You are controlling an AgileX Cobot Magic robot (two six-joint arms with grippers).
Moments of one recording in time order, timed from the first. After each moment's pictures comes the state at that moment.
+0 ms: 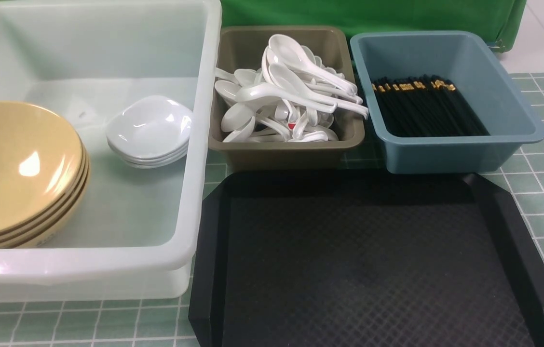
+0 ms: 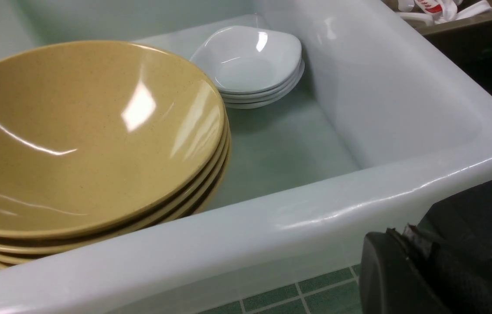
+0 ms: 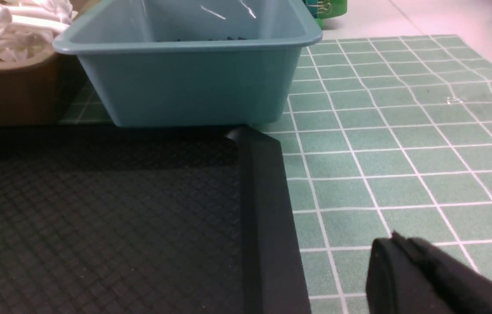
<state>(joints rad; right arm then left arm) -0.04 -0.01 0.03 -0.08 0.31 0.12 -0.08 0.15 -0.42 -0.15 0.76 0.26</state>
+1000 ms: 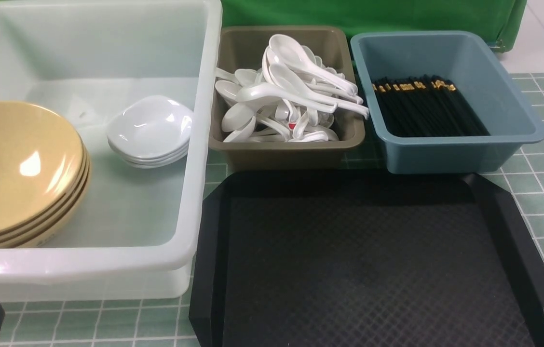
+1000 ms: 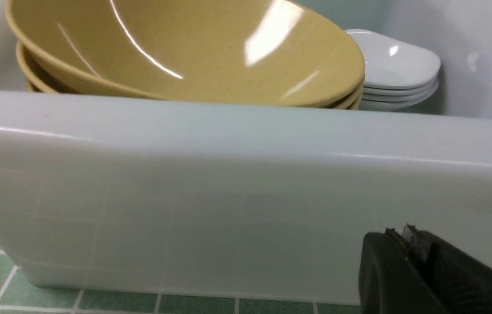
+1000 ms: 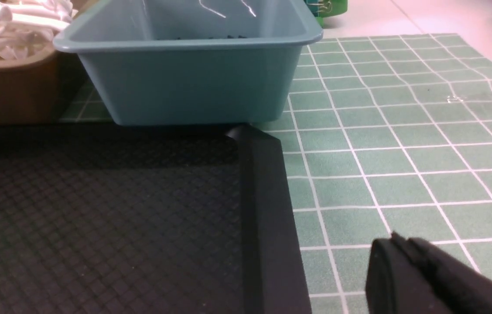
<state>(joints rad) -0.04 -0.01 0.03 -0.08 0.31 0.12 0.06 -0.01 0.03 -0.03 0.31 -0.02</state>
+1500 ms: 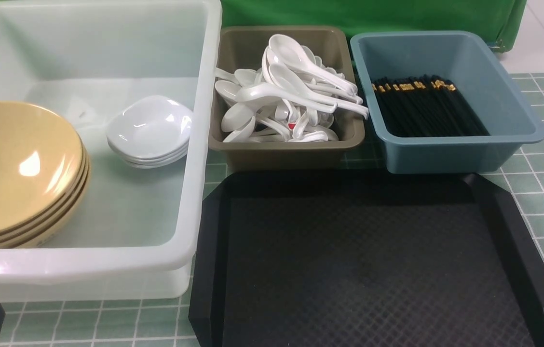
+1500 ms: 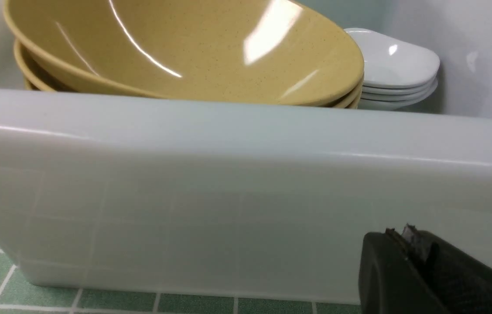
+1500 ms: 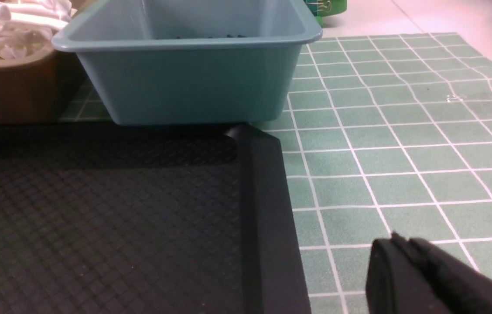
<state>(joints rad) -0.04 -0.01 0.03 -0.08 0.31 0.12 0.06 -0.01 0.03 -0.03 0.31 -0.02</state>
